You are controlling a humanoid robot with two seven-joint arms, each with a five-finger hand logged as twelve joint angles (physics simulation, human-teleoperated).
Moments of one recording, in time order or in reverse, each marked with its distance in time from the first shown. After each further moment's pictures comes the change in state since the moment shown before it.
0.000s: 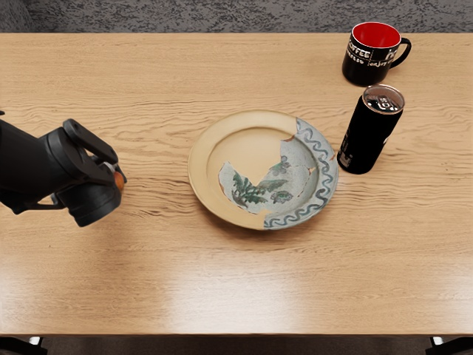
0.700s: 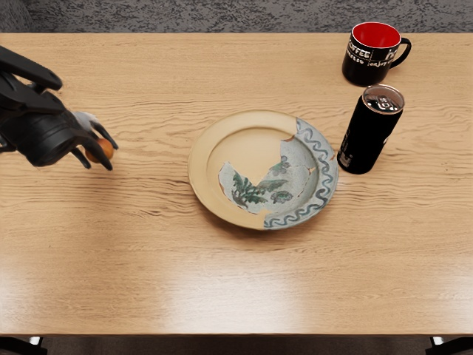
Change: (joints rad) left arm -0.215 0.197 0.004 -0.009 -0.047 -0.286 0.003; right arm 0.000 0.000 0.000 0.000 0.000 0.000 0.000
